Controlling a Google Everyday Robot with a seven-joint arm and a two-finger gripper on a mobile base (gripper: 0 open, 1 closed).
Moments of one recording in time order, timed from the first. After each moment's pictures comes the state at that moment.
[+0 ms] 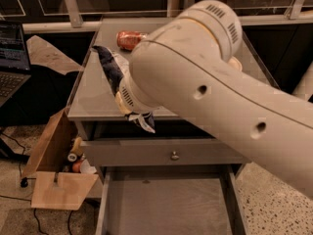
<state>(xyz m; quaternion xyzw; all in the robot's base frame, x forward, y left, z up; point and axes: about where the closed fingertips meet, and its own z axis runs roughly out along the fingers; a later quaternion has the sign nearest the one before) 0.488 0.039 0.896 -0.28 0.90 0.08 0.33</state>
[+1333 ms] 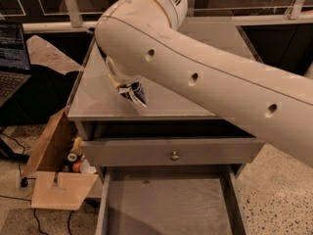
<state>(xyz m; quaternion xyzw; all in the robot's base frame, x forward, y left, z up) 0.569 0.060 0.903 -0.25 0.91 0.03 0.34</state>
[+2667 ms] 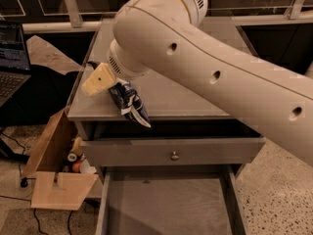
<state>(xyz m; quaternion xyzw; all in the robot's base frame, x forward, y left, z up) 0.566 0.073 0.921 -0.32 0.87 0.08 0.37</state>
